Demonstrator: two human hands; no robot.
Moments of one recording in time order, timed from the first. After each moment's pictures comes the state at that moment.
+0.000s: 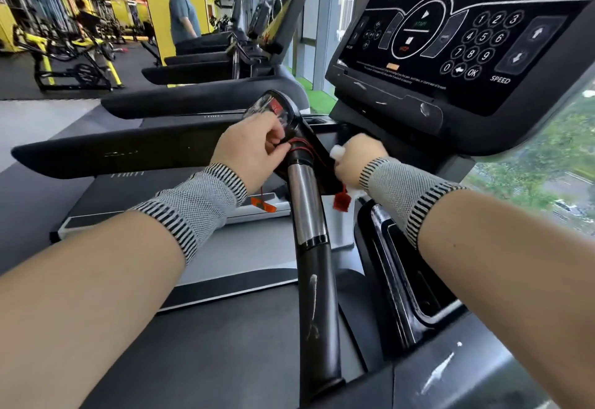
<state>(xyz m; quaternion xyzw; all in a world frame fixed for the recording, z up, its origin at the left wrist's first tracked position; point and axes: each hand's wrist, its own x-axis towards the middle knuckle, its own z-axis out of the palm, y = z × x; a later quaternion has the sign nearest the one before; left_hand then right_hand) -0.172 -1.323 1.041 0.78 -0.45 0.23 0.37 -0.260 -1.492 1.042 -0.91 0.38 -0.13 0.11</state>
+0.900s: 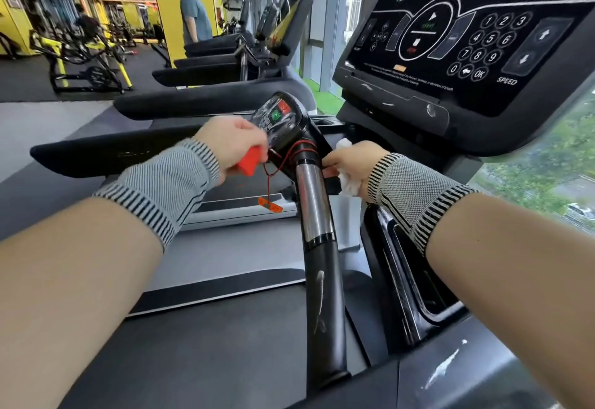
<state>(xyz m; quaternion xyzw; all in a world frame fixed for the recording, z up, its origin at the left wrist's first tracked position) -0.162 -1.295 1.070 0.77 -0.23 -0.13 0.58 -0.269 -1.466 1.048 -0.72 0.33 -0.14 0.59</state>
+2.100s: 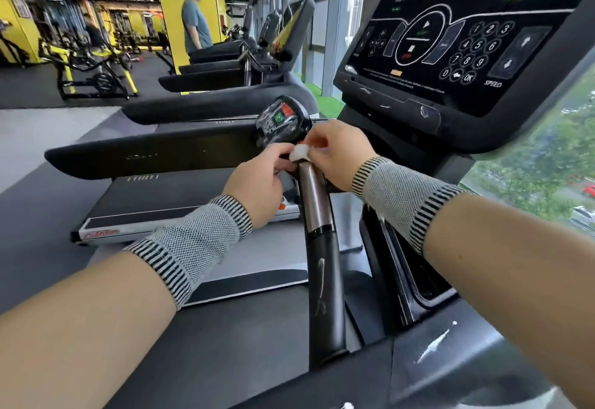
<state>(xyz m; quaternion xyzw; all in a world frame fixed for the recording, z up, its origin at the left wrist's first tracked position) -0.220 -1.283 1.027 0.82 -0.42 0.06 0.39 -0.282 -1.430 1.064 -0.95 0.11 -0.28 0.11</state>
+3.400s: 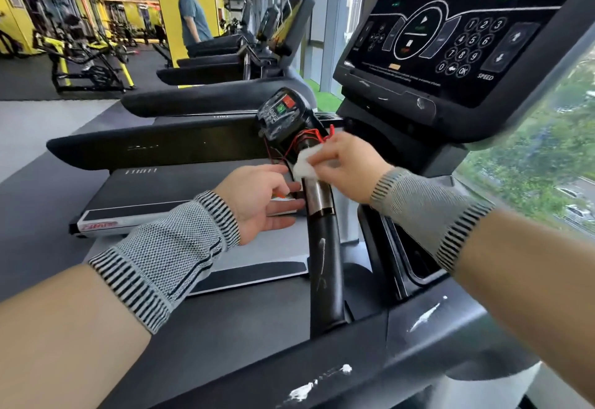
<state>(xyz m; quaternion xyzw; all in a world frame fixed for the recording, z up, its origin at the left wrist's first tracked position) -0.266 -1.254 1.043 0.65 -0.16 -0.34 0.66 -0.333 -1.405 1.059 -0.95 0.10 -0.21 0.20</state>
